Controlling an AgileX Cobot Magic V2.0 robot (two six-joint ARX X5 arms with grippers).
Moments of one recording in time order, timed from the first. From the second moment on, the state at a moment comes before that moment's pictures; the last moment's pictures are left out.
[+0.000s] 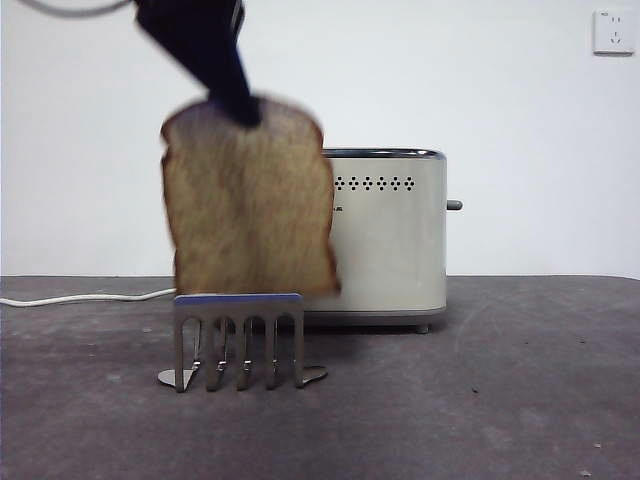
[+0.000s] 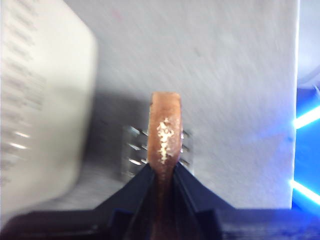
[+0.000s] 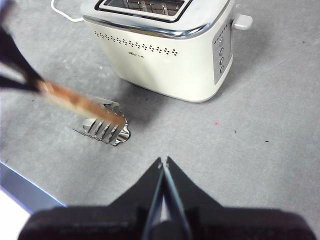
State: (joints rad) left arm -0.70 1.47 1.41 -0.96 0.15 0.70; right arm 0.09 0.76 1.05 -0.98 -0.47 -0.16
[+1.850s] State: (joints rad) left arm -0.61 1.71 1.83 -0.84 0.10 0.95; right arm 0.09 0.83 1.05 -0.99 -0.47 -0.16
